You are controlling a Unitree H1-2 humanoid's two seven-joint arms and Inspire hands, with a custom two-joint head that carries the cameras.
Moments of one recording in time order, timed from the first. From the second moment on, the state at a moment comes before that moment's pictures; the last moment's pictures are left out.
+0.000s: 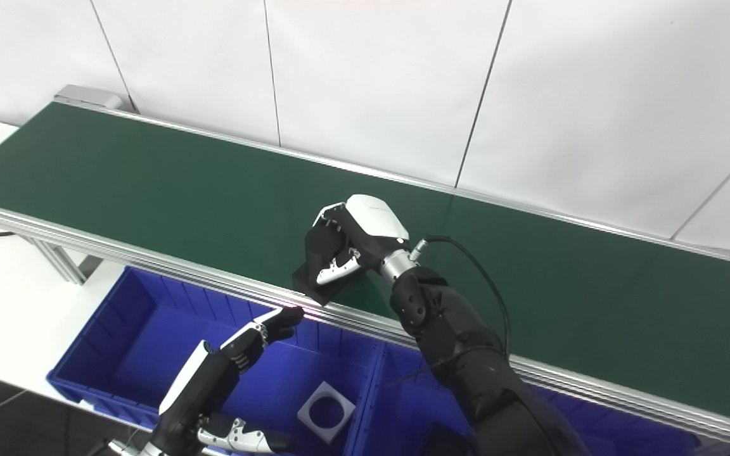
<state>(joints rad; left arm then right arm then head) 0.46 0.13 -0.15 -0.26 0.08 -0.44 -0.04 -0.92 0.15 0.58 1.24 -0.62 -0.41 -0.21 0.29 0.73</state>
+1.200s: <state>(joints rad) 0.35 0.17 -0.09 -0.24 -0.03 -0.44 -0.13 -0.41 -0.15 0.23 0.01 -0.33 -0.18 0.05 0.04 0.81</state>
